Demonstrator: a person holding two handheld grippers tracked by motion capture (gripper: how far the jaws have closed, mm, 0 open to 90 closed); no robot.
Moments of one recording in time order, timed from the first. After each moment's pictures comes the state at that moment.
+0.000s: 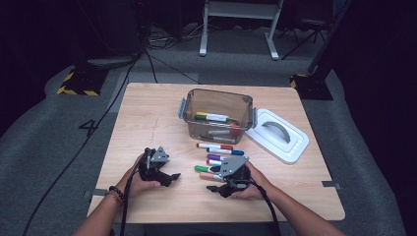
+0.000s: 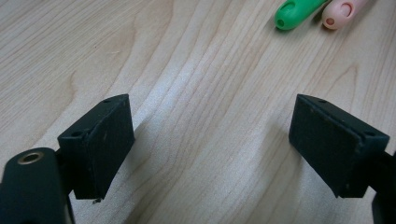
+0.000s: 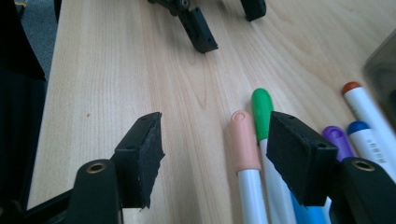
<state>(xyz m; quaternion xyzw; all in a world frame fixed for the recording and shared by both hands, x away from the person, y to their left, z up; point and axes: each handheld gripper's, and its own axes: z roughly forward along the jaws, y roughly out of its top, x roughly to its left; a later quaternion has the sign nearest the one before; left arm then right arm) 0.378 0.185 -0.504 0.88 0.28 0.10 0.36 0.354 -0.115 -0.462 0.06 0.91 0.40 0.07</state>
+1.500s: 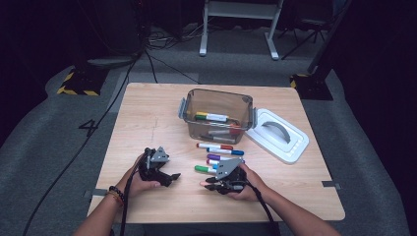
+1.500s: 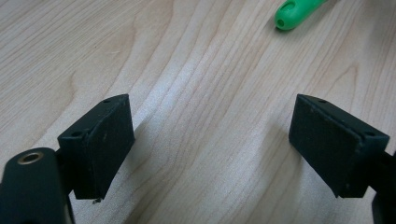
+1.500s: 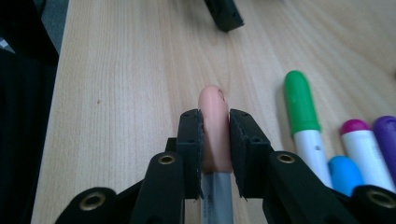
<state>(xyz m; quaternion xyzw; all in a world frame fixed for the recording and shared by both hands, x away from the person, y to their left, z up) 0.378 0.185 -0.504 0.88 0.28 0.10 0.36 0.355 -0.110 -0.472 0.06 0.92 0.38 0.04</state>
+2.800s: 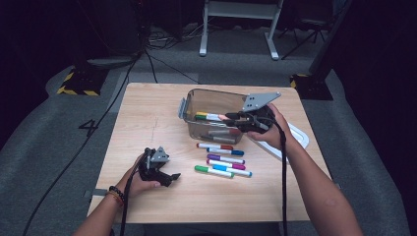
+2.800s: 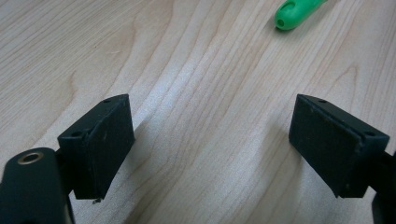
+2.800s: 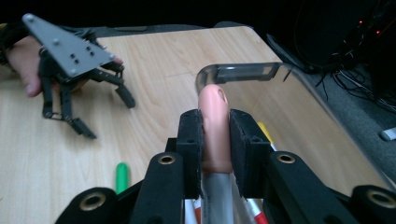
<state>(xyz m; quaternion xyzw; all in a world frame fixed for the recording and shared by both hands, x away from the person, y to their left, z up) 0.378 0.185 -0.504 0.88 0.28 0.10 0.36 0.445 -0.152 -0.313 0.12 0.88 0.44 0.16</state>
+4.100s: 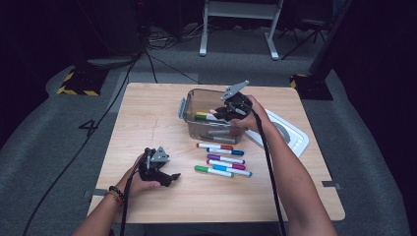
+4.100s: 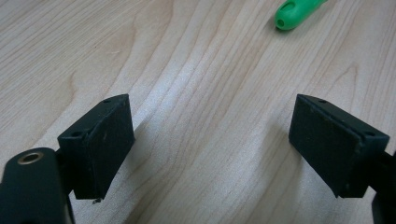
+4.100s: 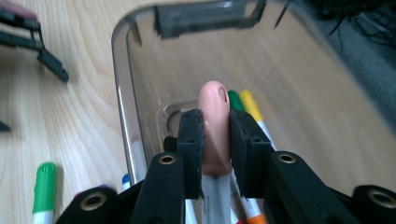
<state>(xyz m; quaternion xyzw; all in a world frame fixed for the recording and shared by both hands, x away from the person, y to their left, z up) 0.378 0.185 -0.504 0.88 0.28 0.10 0.36 0.527 -0.114 -0.367 0.15 0.92 0.35 0.12</state>
